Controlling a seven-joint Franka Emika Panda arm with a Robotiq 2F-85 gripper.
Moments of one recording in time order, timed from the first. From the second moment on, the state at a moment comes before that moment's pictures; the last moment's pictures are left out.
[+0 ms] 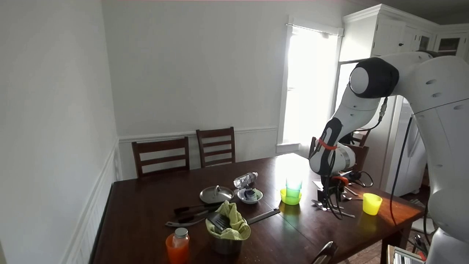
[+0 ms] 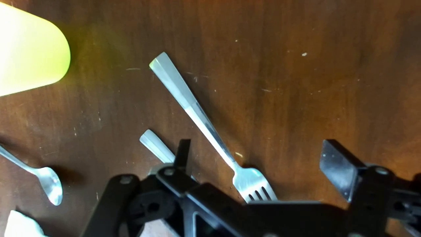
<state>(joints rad) -0.48 0.46 -0.36 -2.29 -0.13 2.67 -0.21</state>
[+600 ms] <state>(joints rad) -0.49 0.50 -0.33 -2.28 -0.09 2.79 -0.20</state>
